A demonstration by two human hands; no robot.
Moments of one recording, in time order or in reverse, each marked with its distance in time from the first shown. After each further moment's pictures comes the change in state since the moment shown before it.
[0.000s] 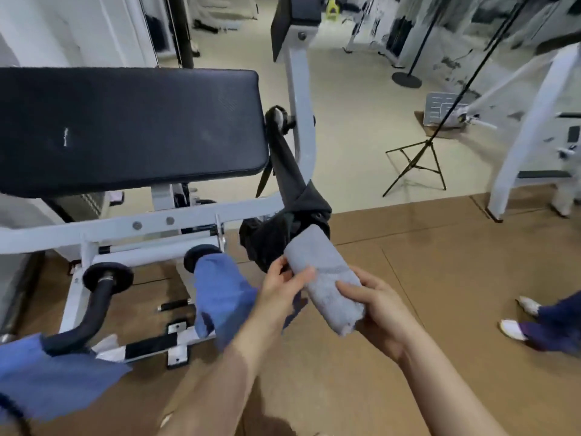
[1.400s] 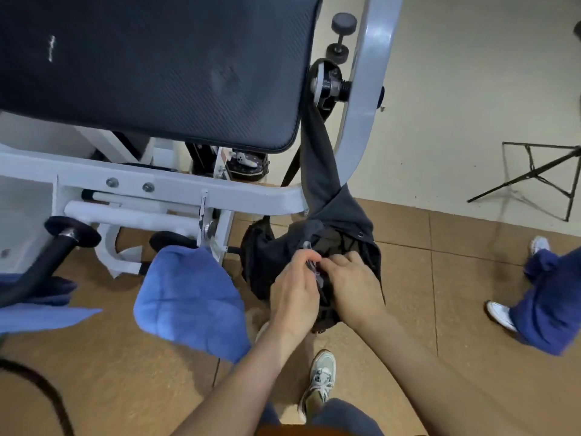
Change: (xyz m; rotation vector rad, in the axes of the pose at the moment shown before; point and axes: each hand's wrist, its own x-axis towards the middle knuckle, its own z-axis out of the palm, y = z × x) left_hand 0.181 -0.033 0.083 0.779 0.593 0.175; right_hand 0.256 -0.026 -0.098 -1.808 -0.180 -0.646
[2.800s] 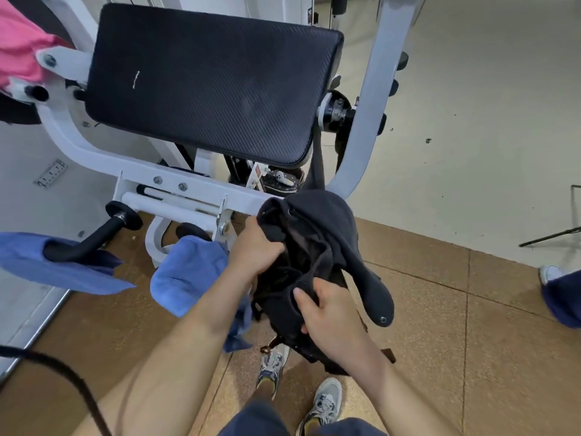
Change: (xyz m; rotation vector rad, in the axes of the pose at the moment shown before) left_hand 0.051 0.023 -0.050 0.099 0.076 -0.383; right_hand -0.051 -0.014 -0.073 0.942 -0.134 0.021
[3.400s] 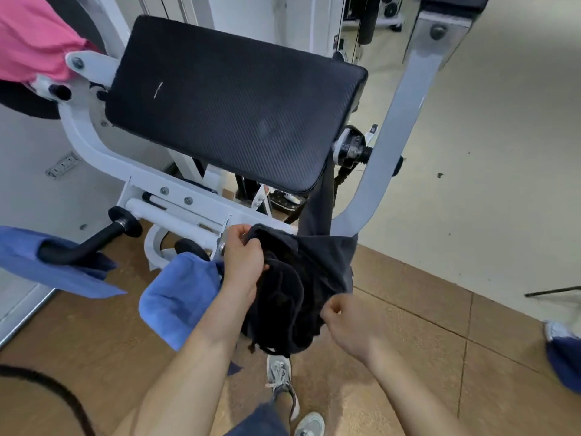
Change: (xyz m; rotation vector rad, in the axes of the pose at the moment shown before) left_hand 0.014 0.021 -0.002 -0.863 0.323 -0.156; right_hand 0.073 0.038 -0.043 -0.428 -0.138 0.142
